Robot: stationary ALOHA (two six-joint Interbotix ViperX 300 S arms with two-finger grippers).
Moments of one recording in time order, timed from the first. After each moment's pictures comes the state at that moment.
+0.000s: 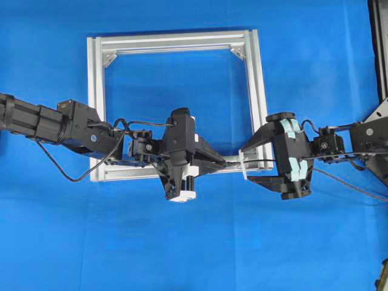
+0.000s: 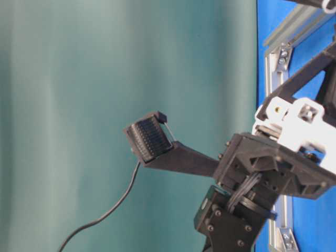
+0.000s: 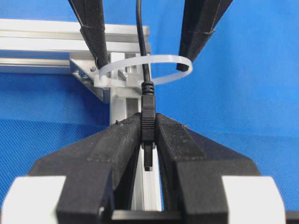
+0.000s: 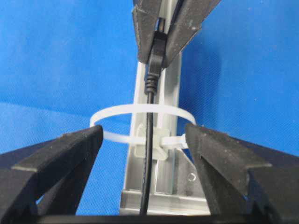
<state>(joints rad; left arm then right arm) -0.10 0.37 0.51 -0.08 -0.49 -0.09 0.15 -0.14 1.08 0.10 -0.34 0.01</state>
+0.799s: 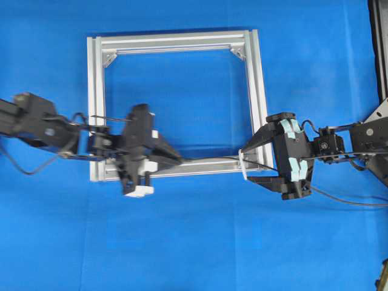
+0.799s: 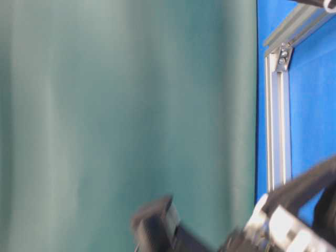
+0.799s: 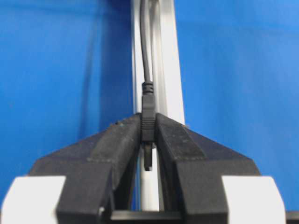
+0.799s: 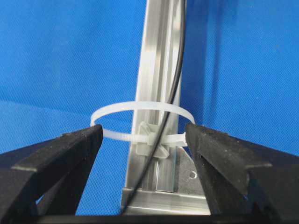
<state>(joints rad) -0.11 0.15 0.83 -0.08 -0.48 -0.10 0.15 -0.14 1.08 0.10 -0.33 0.01</state>
